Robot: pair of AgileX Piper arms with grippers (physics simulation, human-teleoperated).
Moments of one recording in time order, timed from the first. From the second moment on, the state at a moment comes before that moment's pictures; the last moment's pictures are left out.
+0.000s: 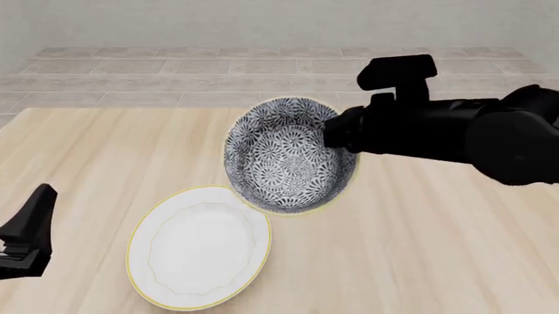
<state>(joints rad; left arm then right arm) -0.03 0.18 0.00 -0.23 0.02 0.61 1.27 -0.88 0.22 0.21</state>
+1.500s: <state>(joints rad) -0.02 0.04 -0.02 -0.09 0.01 0.82 1.56 -1.05 0.16 0.52</state>
